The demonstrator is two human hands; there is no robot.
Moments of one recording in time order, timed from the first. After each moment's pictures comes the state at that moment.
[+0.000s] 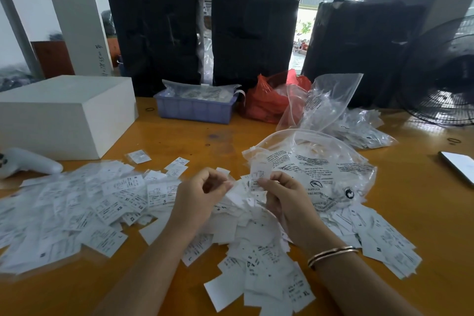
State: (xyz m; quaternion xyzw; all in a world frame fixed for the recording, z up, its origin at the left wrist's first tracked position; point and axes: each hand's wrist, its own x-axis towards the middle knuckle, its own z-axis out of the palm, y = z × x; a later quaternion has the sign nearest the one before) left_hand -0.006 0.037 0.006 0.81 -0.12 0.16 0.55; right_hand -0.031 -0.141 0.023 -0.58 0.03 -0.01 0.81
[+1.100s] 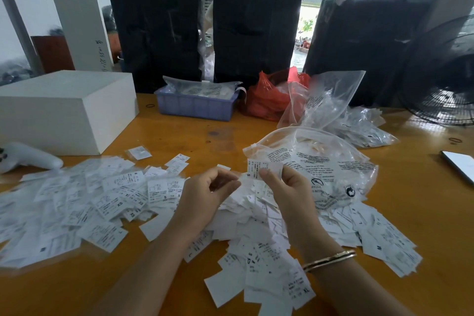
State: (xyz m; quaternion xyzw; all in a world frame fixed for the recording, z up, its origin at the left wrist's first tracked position) left_hand -0.011 0.033 0.011 0.80 -0.21 0.15 0.54; right_hand -0.040 -0.130 0.026 -0.69 0.00 -0.16 0.71
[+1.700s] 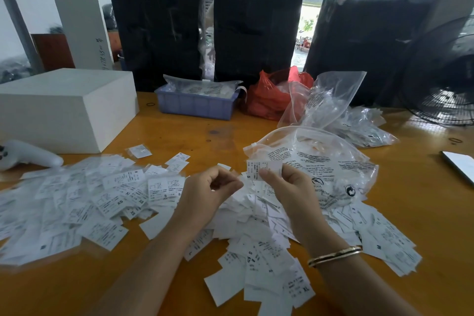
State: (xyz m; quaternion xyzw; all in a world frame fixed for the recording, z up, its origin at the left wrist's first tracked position) left_hand -0.012 0.033 0.012 0.78 -0.20 0.14 0.57; right_hand -0.039 -0.138 0.029 -0.70 -0.04 -0.12 0.70
